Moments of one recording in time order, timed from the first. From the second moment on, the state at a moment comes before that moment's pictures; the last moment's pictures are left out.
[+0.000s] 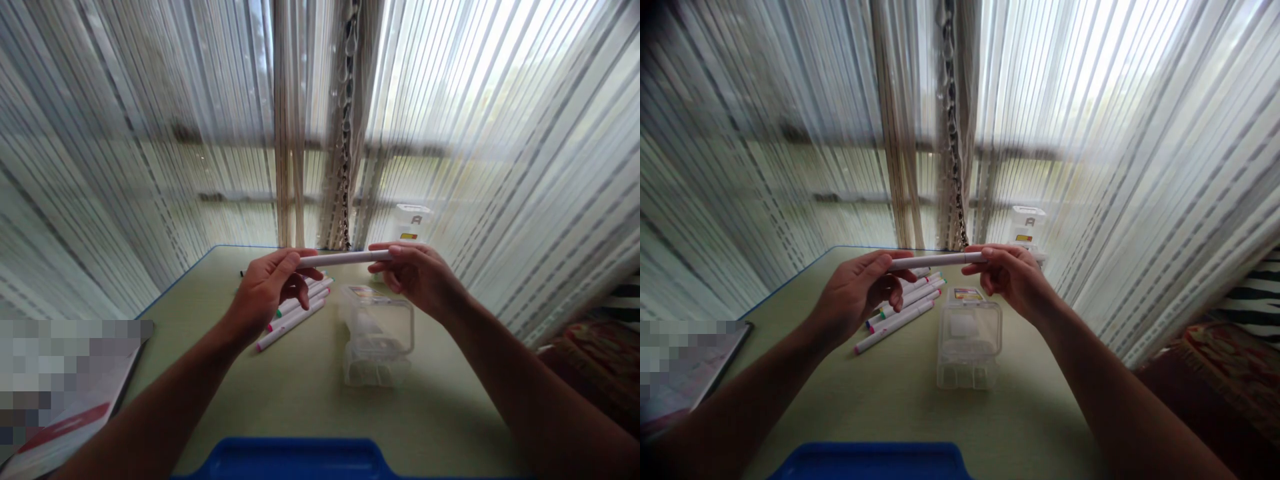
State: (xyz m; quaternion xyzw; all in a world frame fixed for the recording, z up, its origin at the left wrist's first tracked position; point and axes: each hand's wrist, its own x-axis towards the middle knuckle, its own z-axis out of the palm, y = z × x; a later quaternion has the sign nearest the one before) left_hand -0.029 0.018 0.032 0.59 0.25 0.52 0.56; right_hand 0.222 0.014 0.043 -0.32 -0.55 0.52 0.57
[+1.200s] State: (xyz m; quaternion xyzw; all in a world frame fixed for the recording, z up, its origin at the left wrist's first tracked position) left_hand -0.024 0.010 0.032 0.65 0.33 0.54 0.42; right_hand 0.216 0.010 0.040 -0.39 -0.59 0.43 0.56
